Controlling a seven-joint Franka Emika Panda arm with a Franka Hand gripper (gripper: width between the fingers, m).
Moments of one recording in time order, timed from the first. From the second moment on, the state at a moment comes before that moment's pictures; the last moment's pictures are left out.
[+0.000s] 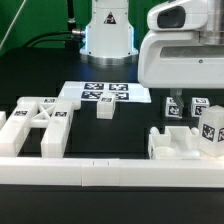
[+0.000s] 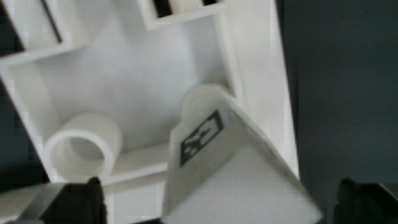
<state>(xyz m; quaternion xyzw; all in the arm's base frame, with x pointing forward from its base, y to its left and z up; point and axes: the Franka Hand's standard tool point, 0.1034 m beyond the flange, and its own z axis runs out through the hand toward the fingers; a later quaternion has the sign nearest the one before) 0.644 0.111 0.084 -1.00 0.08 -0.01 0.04</state>
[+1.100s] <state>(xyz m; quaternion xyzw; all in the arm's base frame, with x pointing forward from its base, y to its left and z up) 0.641 0.119 0.080 -0.98 -0.20 -0.02 0.01</state>
